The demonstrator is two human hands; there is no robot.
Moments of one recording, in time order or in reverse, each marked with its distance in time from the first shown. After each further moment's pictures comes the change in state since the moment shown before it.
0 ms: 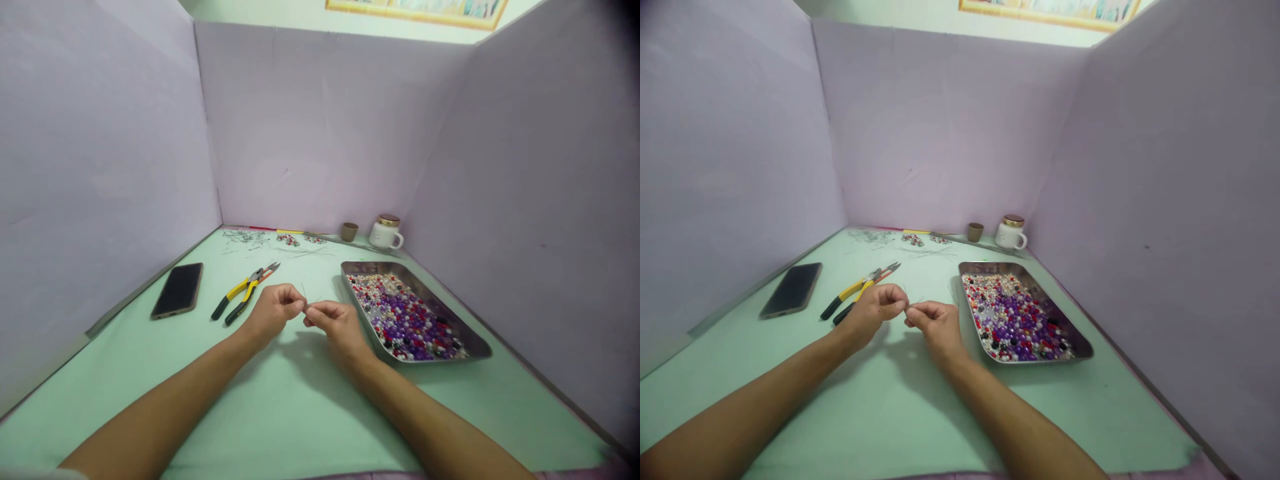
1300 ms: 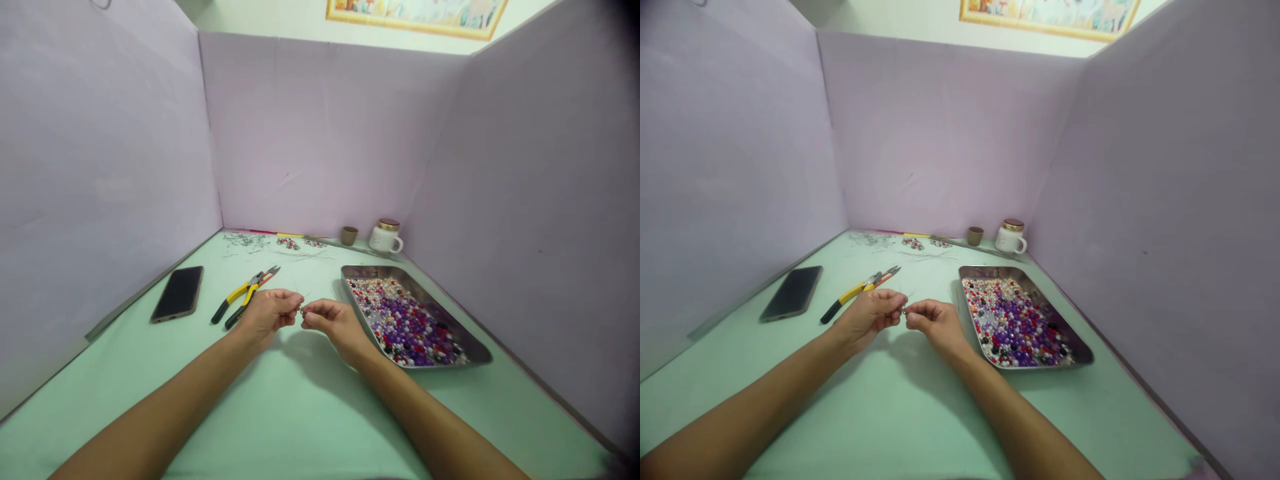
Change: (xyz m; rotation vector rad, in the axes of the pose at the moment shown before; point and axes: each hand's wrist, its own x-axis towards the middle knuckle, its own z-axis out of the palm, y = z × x) left_hand 0.002 -0.001 -0.006 -0.345 0.111 -0.258; right_hand 0.010 0.001 -0.010 0.063 -0.157 0.085
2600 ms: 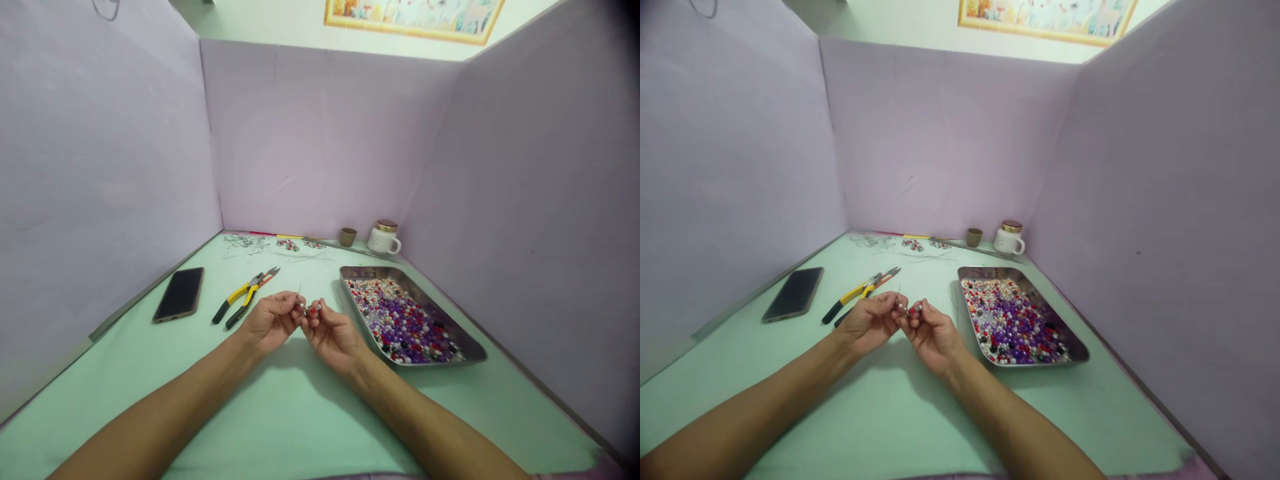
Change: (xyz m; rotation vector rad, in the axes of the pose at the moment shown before) left_hand -0.007 -0.004 0.007 -0.450 -0.215 -0.065; right_hand -0.004 0.006 0.011 0.899 -0.093 0.227
